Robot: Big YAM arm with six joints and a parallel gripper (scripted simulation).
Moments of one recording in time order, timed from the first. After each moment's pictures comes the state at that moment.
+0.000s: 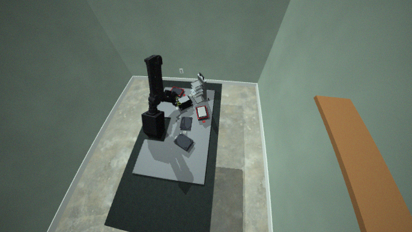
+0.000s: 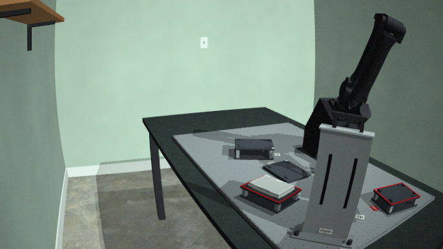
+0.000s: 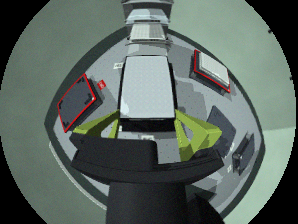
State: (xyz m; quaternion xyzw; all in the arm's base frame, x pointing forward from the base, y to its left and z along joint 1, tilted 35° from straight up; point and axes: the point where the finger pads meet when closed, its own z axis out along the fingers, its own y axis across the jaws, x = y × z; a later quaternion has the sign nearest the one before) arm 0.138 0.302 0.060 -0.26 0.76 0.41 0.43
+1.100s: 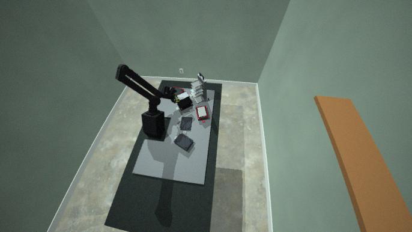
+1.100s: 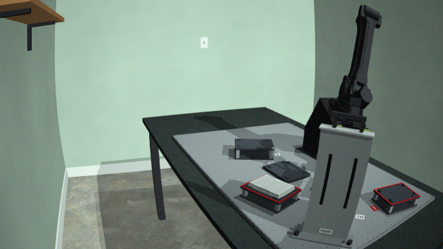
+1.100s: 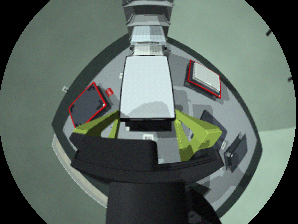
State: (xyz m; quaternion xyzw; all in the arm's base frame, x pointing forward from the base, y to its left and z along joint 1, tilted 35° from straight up) arm 0.140 0.271 0.109 -0.26 0.76 0.41 0.43
